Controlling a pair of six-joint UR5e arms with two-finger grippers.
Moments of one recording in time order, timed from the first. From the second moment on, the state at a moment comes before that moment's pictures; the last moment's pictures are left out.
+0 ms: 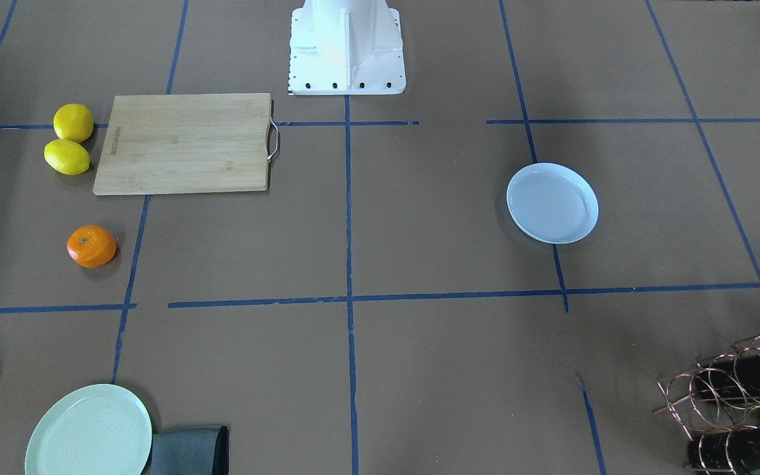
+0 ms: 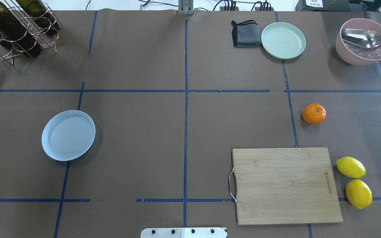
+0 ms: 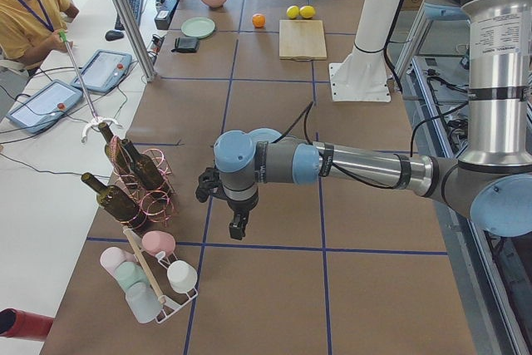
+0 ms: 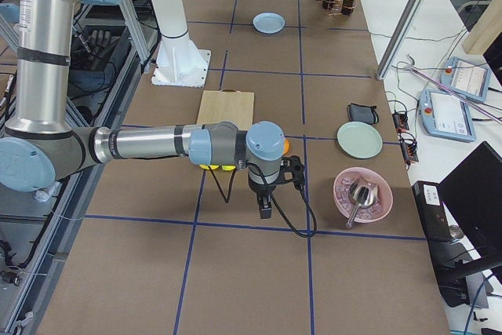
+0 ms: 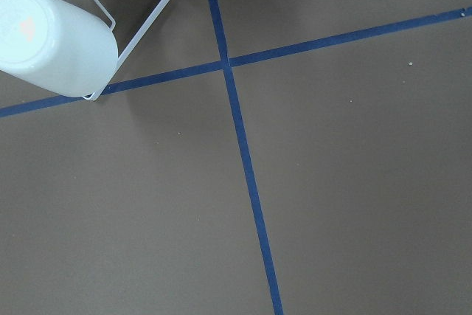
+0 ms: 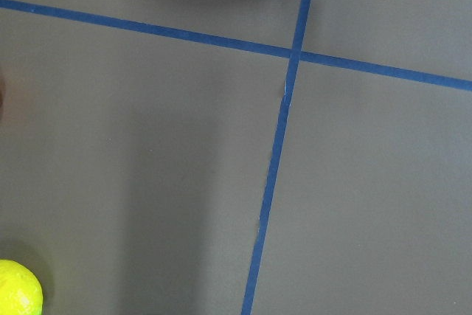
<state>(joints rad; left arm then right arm) -1.57 -1.48 -1.80 -1.44 -2.35 0.21 1.57 -1.73 1.84 -1.67 2.37 -0.16</state>
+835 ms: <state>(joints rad) -1.56 -1.54 -1.82 -1.45 -2.35 0.20 1.57 -1.73 1.86 -1.67 2.37 -0.13</state>
